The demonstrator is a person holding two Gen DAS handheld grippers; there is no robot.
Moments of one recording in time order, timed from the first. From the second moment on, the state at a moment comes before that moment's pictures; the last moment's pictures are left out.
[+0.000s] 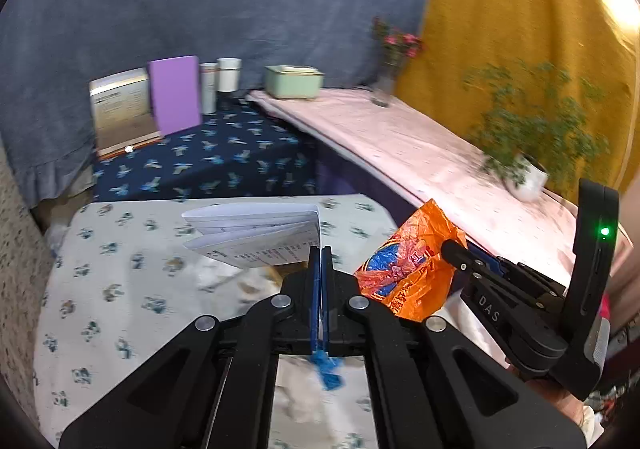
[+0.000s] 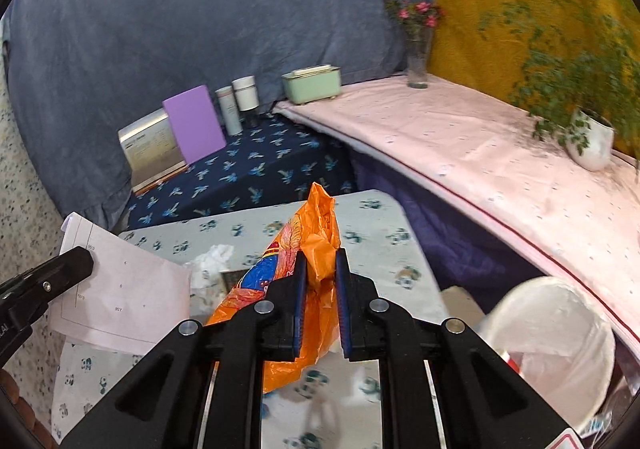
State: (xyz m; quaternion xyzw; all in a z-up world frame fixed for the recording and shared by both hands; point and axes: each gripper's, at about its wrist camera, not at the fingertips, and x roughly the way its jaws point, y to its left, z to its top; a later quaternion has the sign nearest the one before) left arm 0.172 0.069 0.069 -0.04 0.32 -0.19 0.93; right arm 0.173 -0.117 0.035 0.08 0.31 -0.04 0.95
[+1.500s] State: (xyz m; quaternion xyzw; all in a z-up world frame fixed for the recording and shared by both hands) left arm 0.106 -0.220 0.010 0.05 0.38 -0.42 0.82; right arm -0.002 -0.369 -0.017 0.17 0.31 -0.30 0.88
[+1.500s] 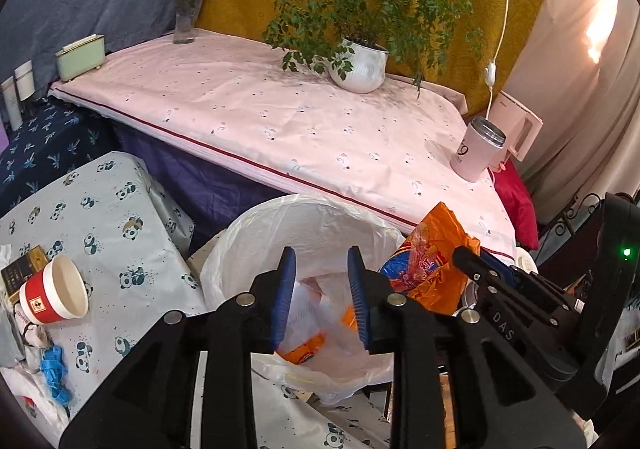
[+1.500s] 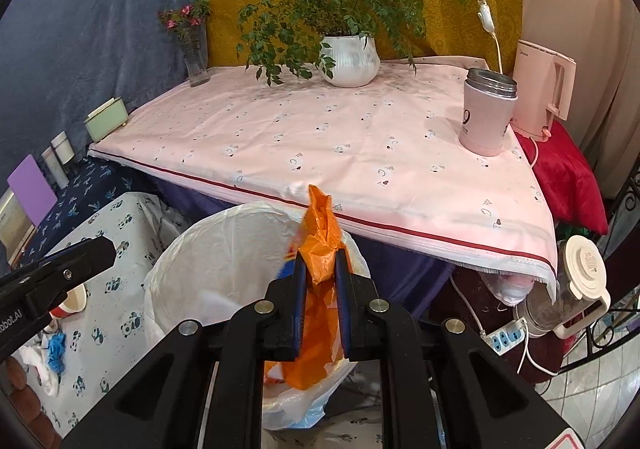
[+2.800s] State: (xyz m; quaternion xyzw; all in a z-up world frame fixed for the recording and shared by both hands) left arm 0.141 -0.113 0.005 0.01 0.38 -0.28 0.88; right arm 0.051 -0.289 0.013 0.12 0.30 -0.22 0.92
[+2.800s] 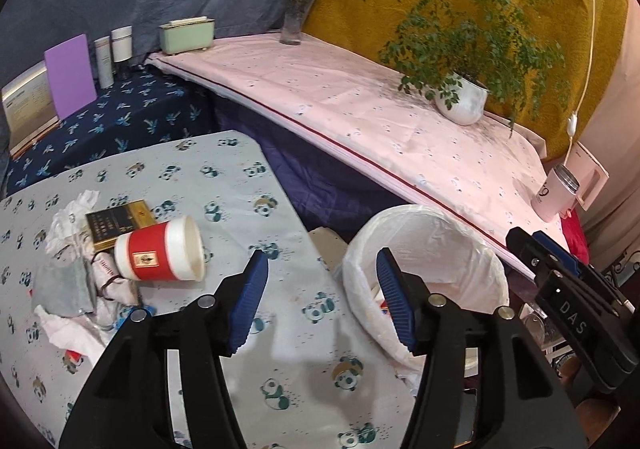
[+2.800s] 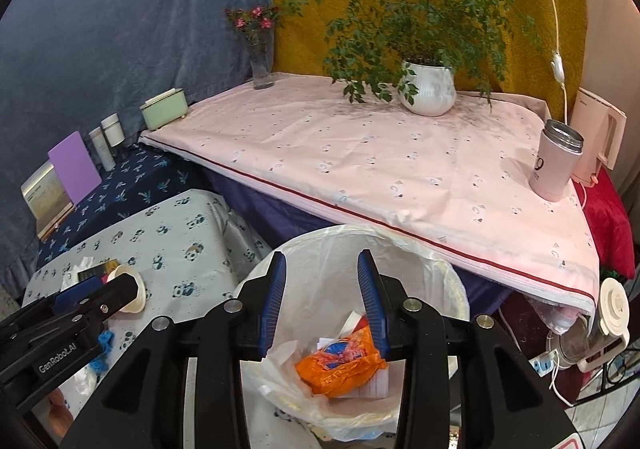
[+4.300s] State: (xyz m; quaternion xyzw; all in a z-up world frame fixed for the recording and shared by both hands) left arm 0.186 0.076 -0.094 -0.08 0.50 -0.10 0.85; right arm 0.121 -0.083 -0.054 0.05 0.40 -0.03 0.91
